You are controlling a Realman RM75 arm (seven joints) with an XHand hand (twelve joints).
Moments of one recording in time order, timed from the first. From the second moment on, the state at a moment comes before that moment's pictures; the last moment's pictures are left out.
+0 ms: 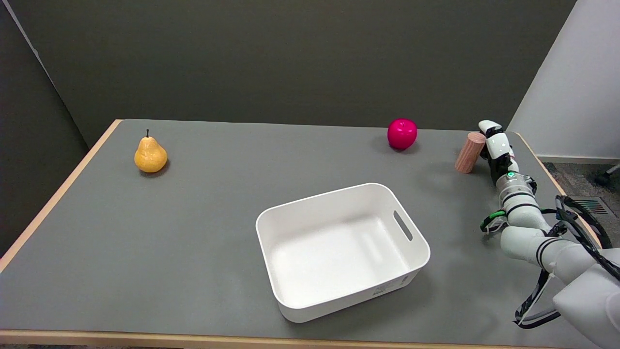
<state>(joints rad) 0.52 -0.97 -2.01 0.20 0.88 0.64 1.40</state>
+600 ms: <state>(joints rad) 0.51 -0.98 -2.02 0.23 0.87 0.68 1.40</state>
